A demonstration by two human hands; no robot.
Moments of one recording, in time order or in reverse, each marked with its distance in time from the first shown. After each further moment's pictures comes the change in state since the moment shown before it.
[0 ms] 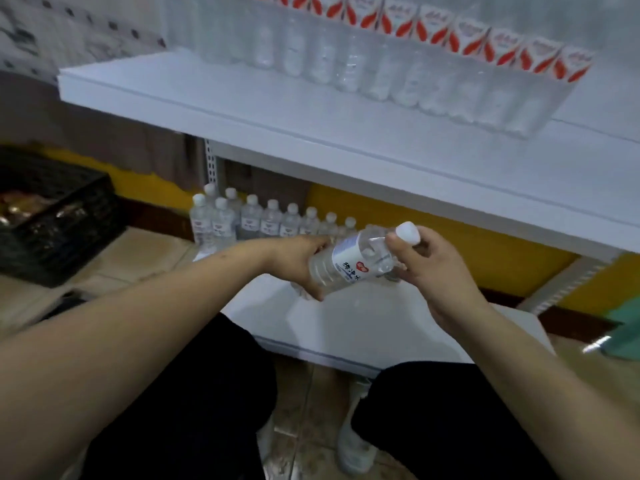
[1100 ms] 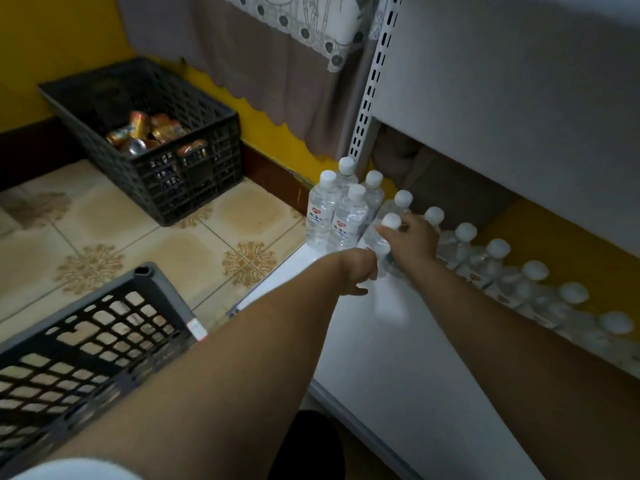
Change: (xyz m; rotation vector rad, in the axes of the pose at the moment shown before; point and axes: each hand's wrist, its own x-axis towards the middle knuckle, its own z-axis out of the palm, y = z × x) left_hand 0.137 -0.305 0.003 -0.787 0.257 -0.719; right_hand 0.319 0.202 0.335 -0.612 -0.264 -0.037
